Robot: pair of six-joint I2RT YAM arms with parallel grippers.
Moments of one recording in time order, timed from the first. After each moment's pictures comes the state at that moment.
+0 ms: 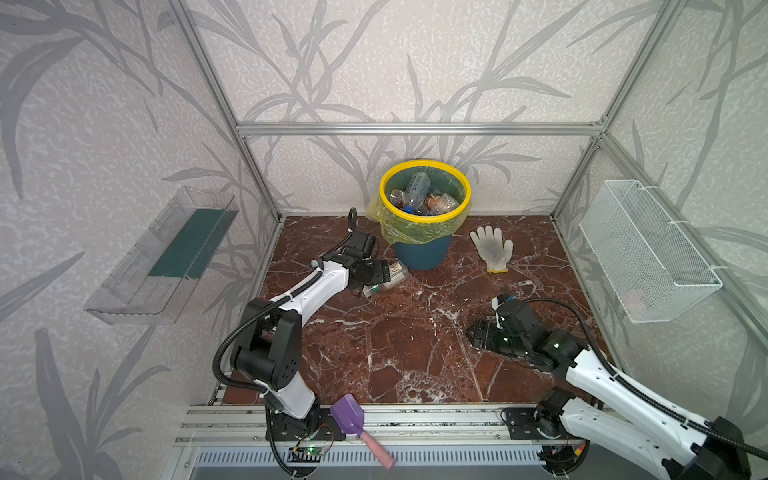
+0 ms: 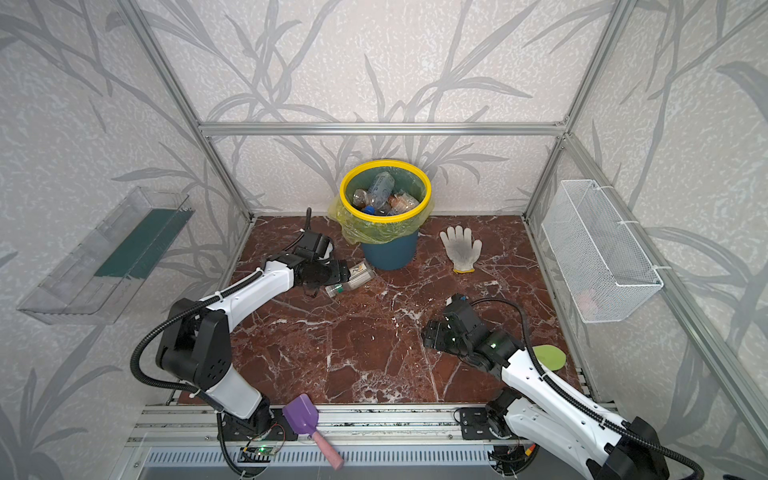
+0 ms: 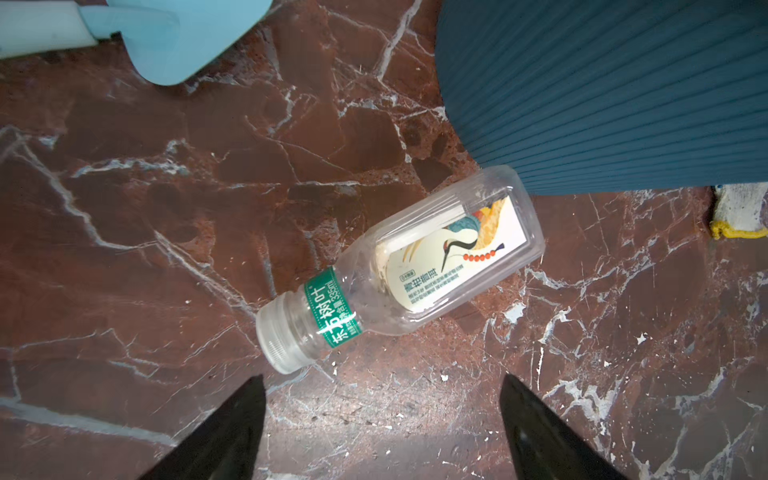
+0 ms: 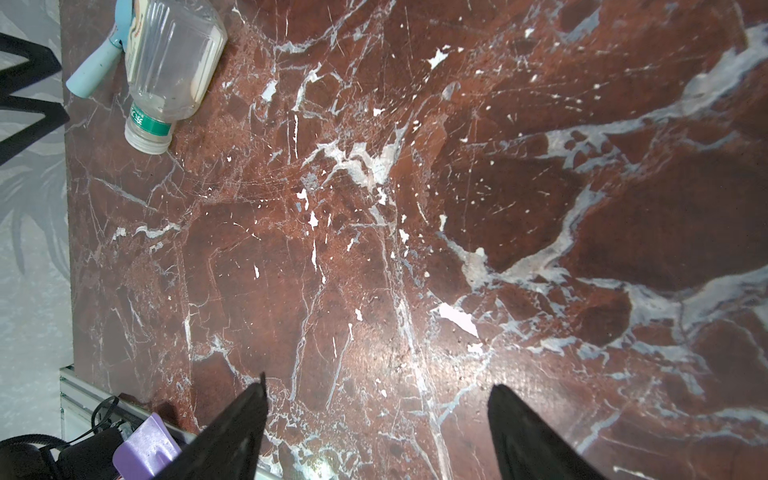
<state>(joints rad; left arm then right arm) -0.35 1.66 1.20 -0.57 0.06 -0.50 0.66 0.86 0.57 -0.61 -0.05 0.85</state>
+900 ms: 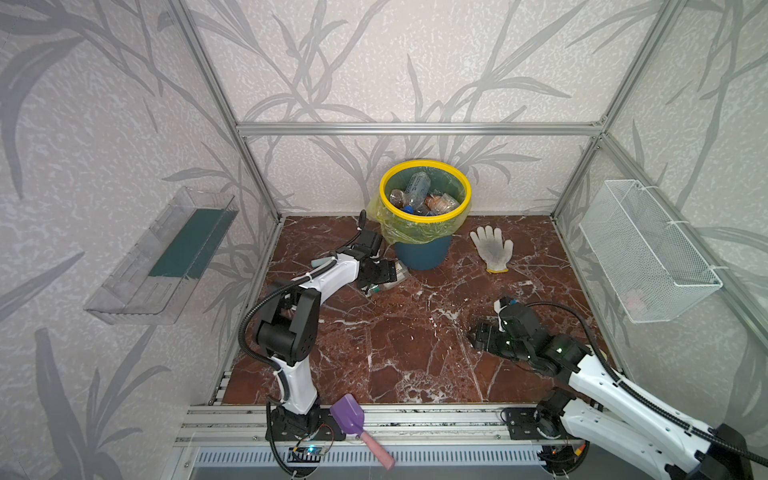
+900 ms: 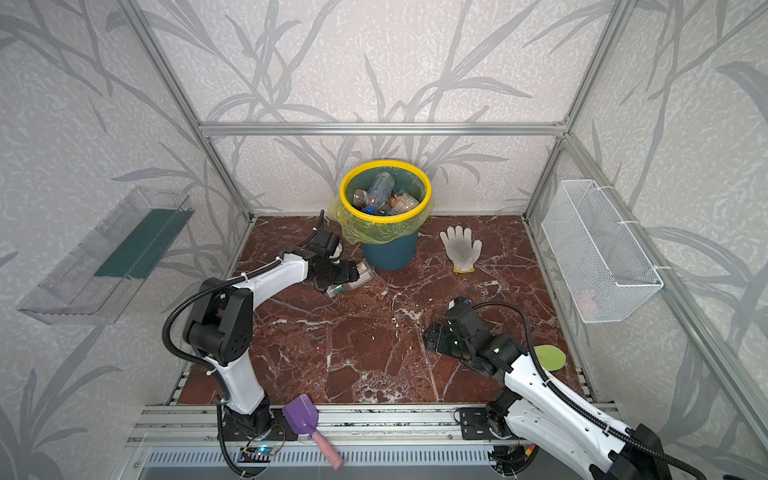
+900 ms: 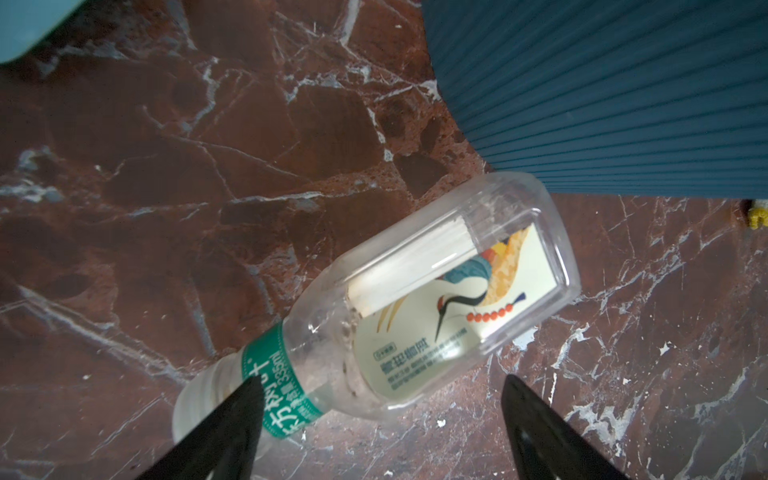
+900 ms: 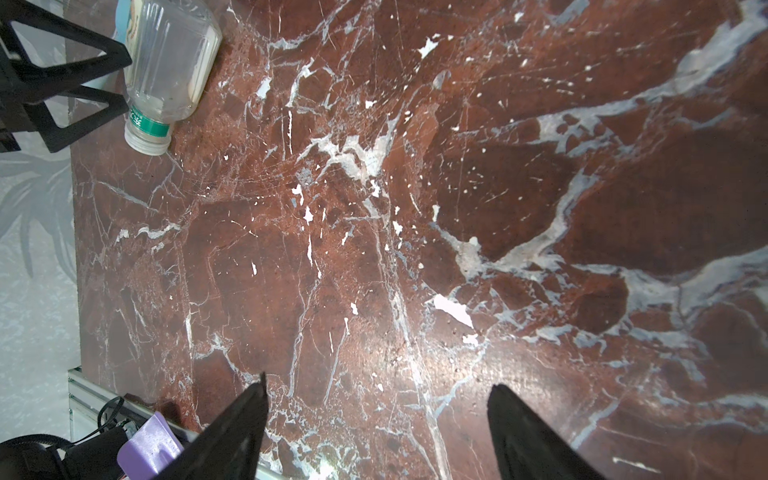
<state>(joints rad) -0.35 1.85 1.30 -0.55 0.12 -0.46 0.66 0.82 0.53 -0.61 -0.05 0.87</state>
